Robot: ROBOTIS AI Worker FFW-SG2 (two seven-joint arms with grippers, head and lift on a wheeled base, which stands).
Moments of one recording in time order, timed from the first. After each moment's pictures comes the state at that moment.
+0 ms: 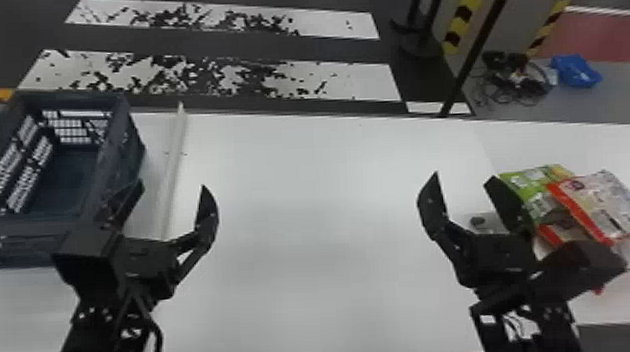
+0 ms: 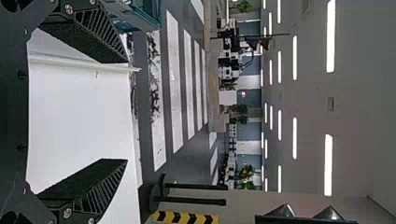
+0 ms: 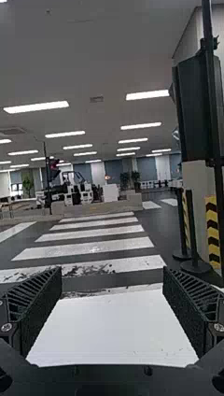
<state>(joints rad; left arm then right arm) 0.56 0.00 -0.12 -2.09 -0.10 0.06 -0.02 0.62 0.00 -0.08 -2.08 -0.16 -0.14 0.07</state>
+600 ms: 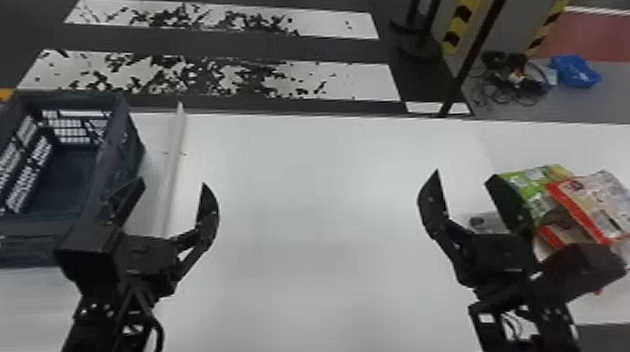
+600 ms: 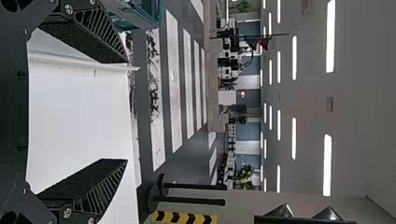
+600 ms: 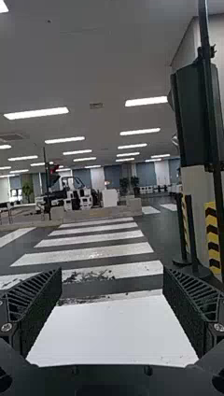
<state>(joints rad) 0.54 0.00 -0.12 -2.08 -0.10 0.06 -0.02 0.62 0.00 -0.08 -2.07 -0.16 -0.18 0.07</state>
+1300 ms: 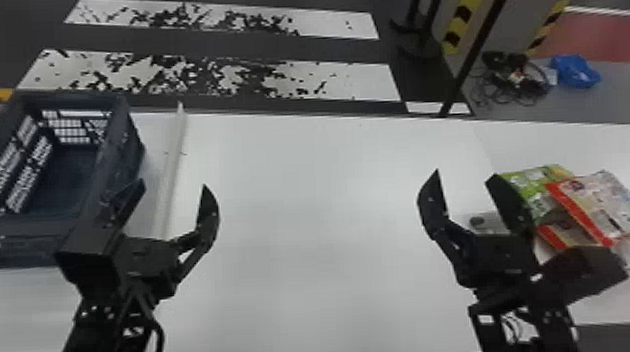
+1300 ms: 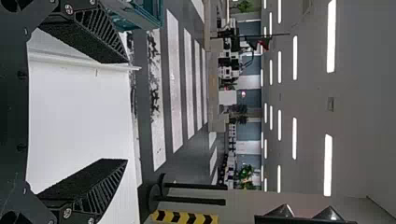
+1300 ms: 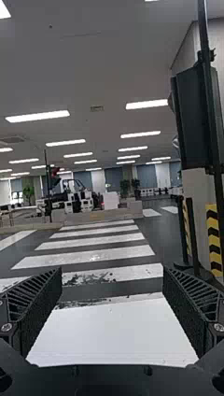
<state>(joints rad) 0.55 0.00 -0.12 -2.08 -0.10 0.06 -0.02 0.63 0.00 -0.07 -2.07 -0.16 -0.20 0.07</state>
